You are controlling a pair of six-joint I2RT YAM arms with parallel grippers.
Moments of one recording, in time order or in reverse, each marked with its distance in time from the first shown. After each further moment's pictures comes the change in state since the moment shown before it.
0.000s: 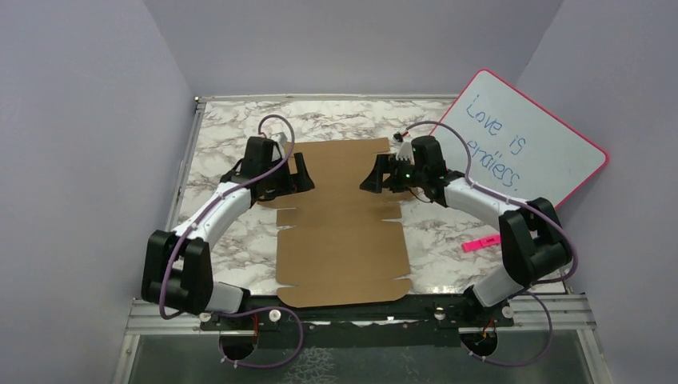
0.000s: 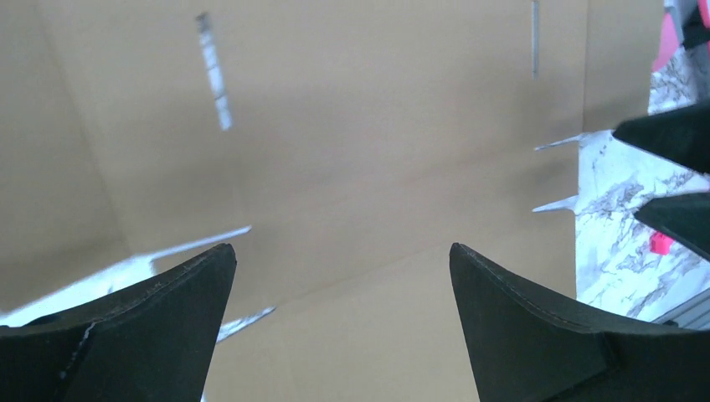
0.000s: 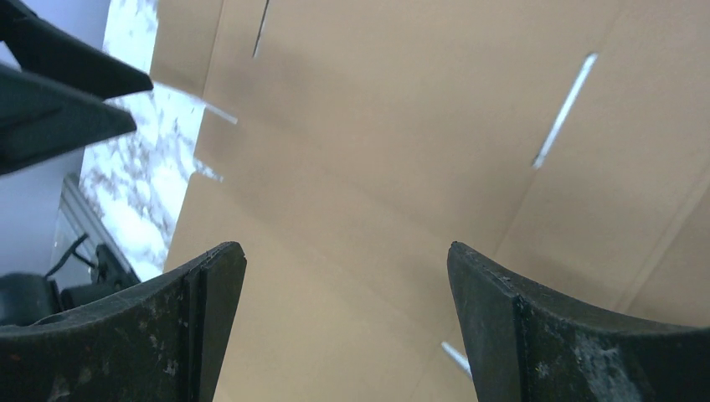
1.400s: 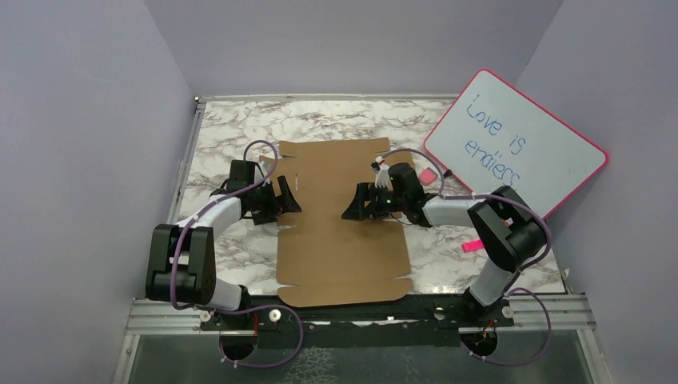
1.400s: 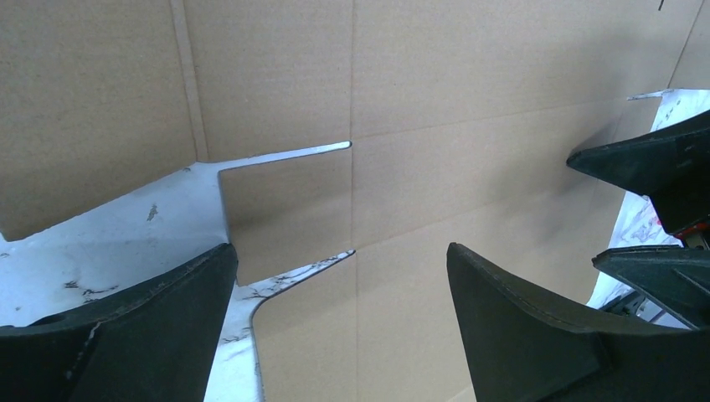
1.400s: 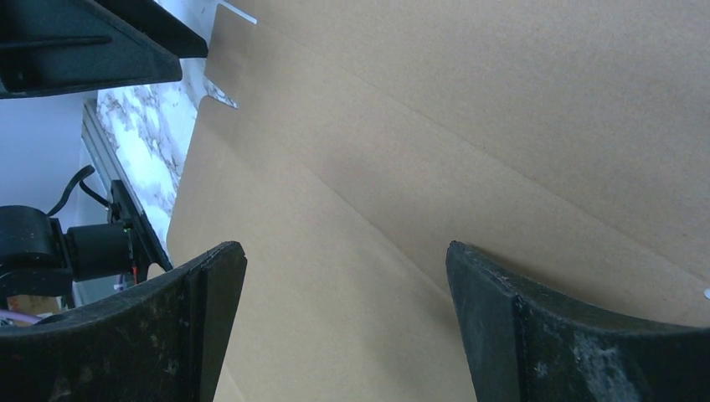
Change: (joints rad) left arm 0.203 -0.002 -0.265 0.047 0.187 0.000; right arm 0.182 0.125 -0.185 0.293 -0.052 0.122
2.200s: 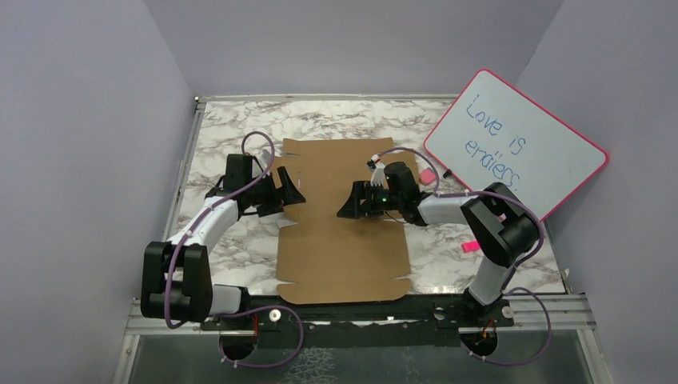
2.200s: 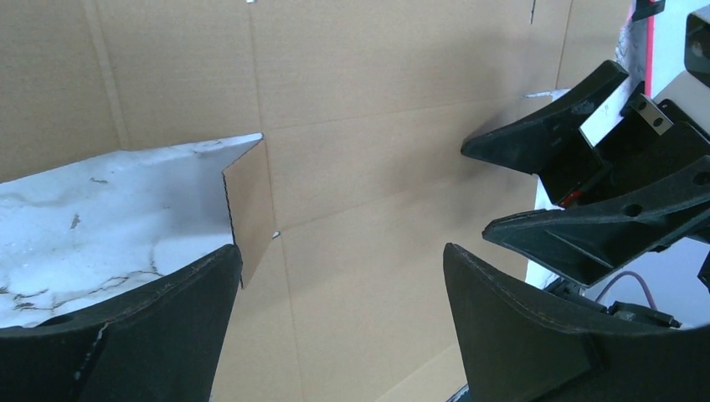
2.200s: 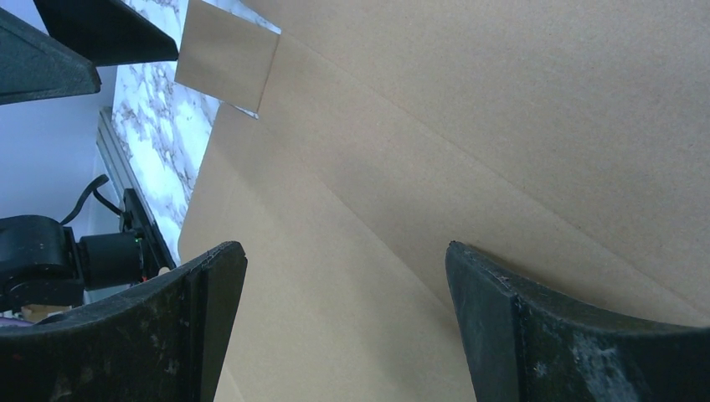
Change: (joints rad) left arm -0.009 -0.103 0.031 -0.006 0.085 -0.057; right arm 0.018 0.056 0.031 0.066 -0.005 0.030
